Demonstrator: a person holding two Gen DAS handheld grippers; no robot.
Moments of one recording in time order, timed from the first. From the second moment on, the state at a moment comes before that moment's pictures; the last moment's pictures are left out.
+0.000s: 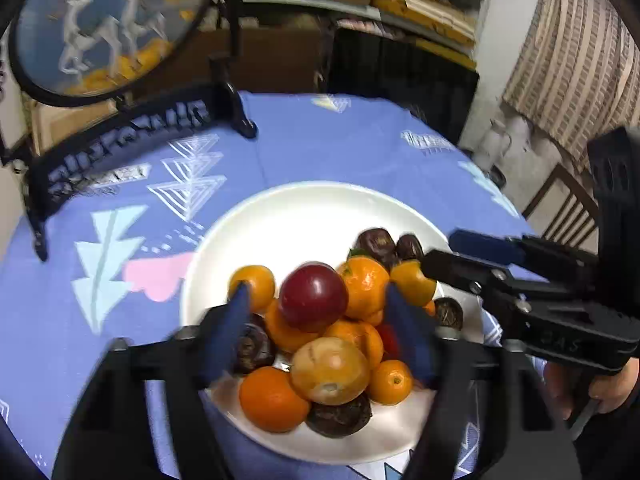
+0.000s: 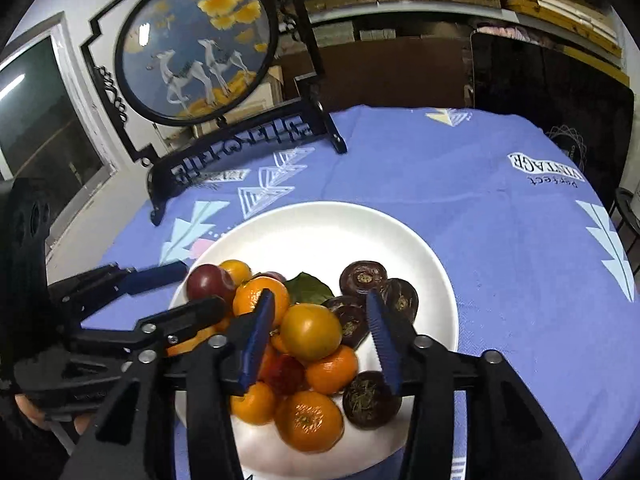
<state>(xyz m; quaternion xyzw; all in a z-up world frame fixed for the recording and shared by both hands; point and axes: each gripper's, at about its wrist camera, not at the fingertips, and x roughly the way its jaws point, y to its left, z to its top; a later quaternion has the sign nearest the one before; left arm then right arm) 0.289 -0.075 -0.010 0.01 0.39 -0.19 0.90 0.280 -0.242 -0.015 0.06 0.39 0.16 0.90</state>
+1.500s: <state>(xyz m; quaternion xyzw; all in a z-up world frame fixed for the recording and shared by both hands) -0.031 -0.012 0.066 0.03 0.28 -0.07 0.96 -0.035 -0.282 0.060 0.05 0.30 0.13 0.94</state>
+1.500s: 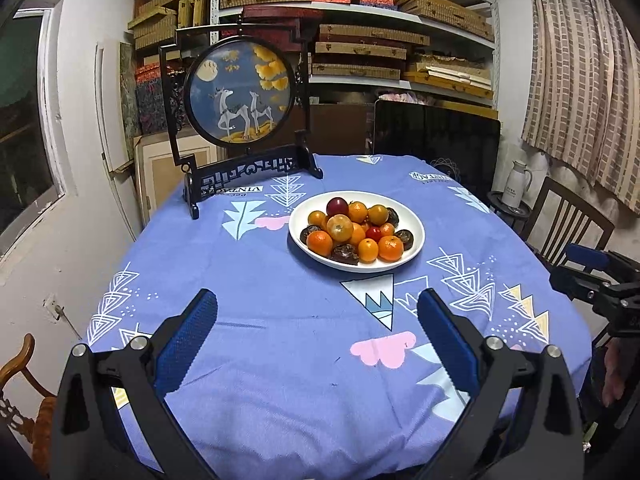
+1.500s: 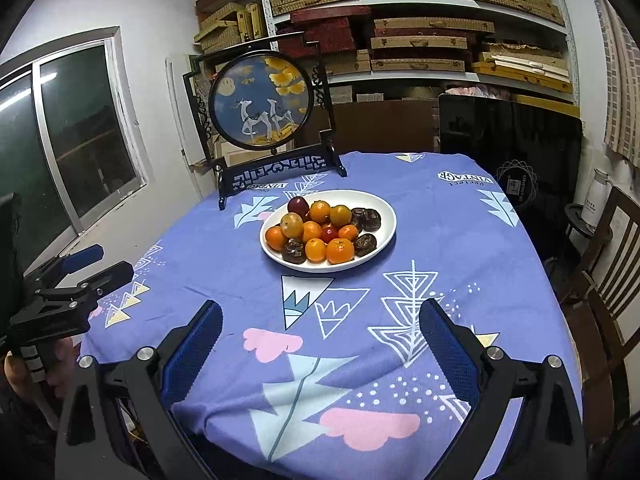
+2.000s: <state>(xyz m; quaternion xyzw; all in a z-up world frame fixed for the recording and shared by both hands) -0.043 -0.007 0.071 0.04 0.26 -0.05 0.96 -0.051 -0.277 0.062 0.04 0.30 0.14 0.94</state>
